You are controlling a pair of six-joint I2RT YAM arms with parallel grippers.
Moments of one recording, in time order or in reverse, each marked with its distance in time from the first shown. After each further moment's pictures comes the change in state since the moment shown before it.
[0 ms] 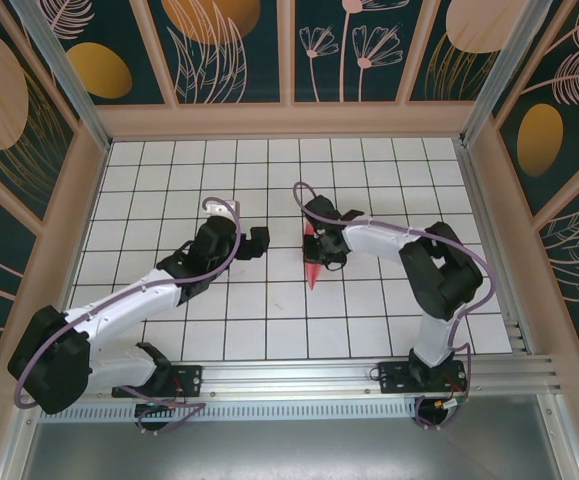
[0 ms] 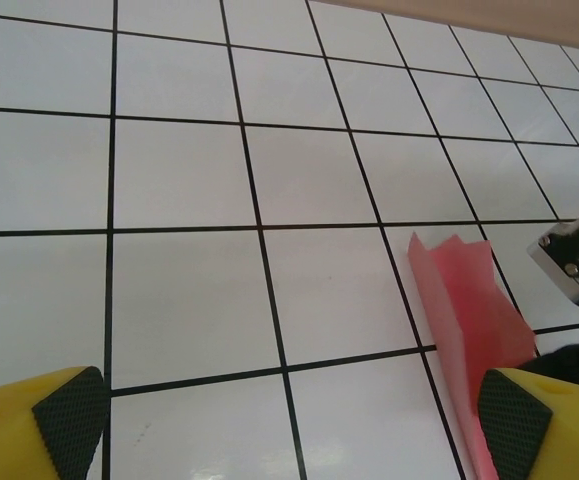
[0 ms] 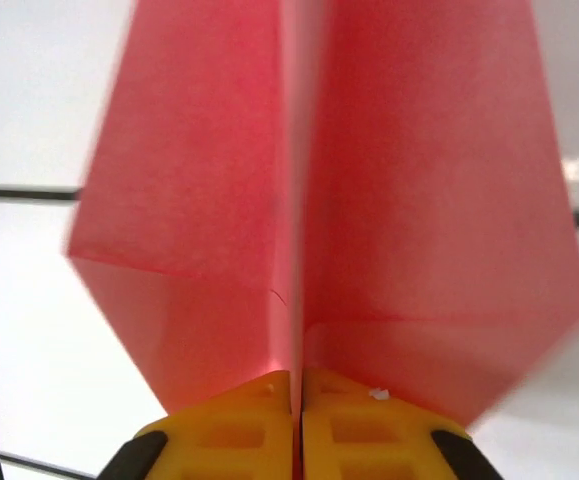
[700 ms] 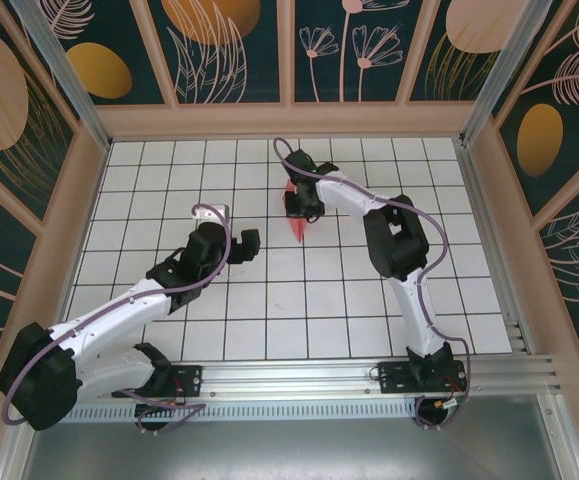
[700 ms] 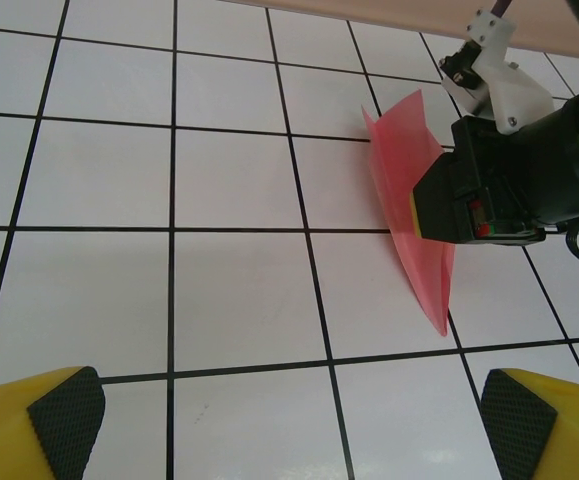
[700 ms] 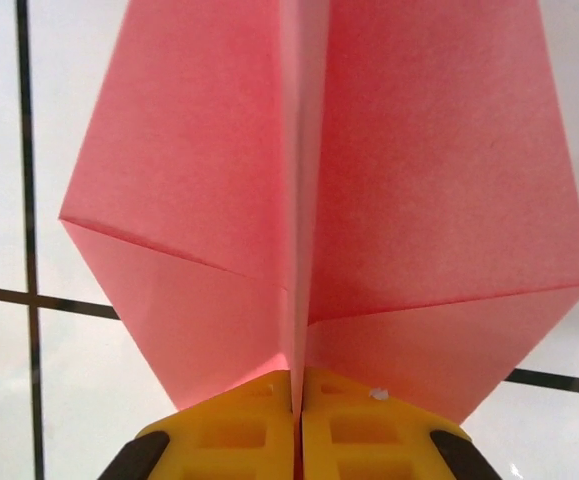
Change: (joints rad) left arm 0.000 -0.093 -0.042 -0.052 -0.071 0.006; right arm -0.077 0.455 0.702 -0.246 0.059 -0.174
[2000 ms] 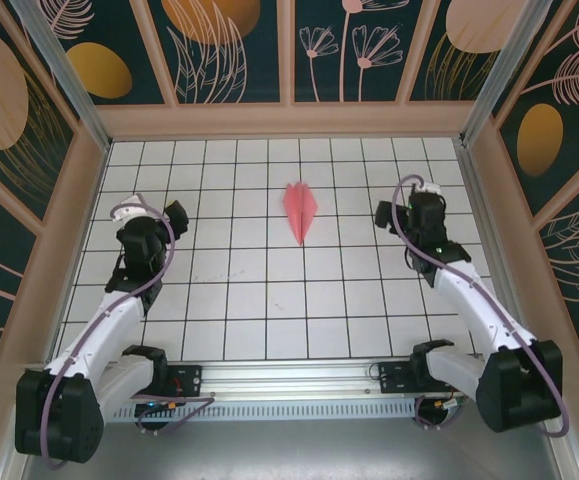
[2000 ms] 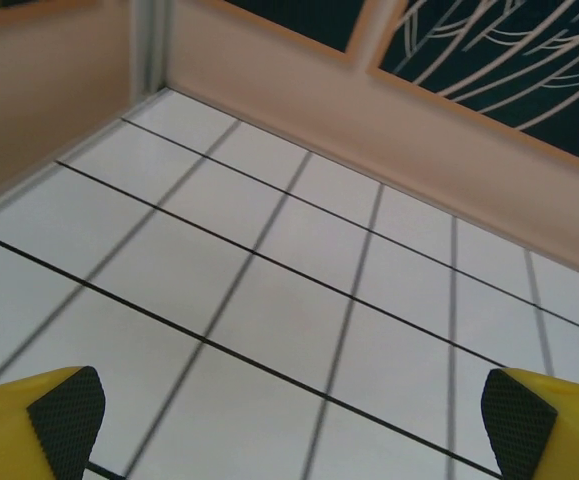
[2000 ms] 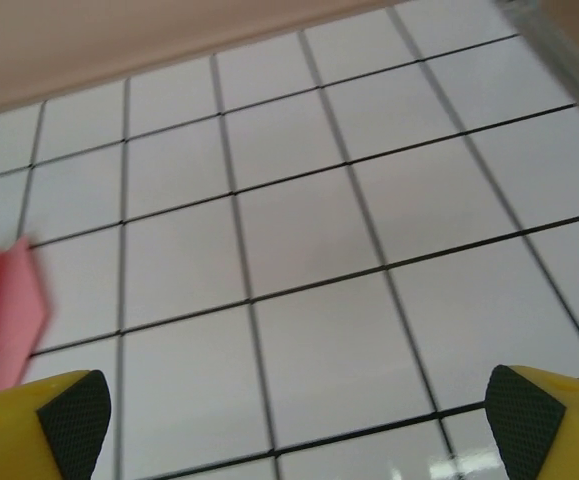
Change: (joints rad) left arm 0.526 -0.161 -0.182 0.264 -0.055 0.084; right arm -0.403 -1.221 -1.196 0.628 0.244 -0.144
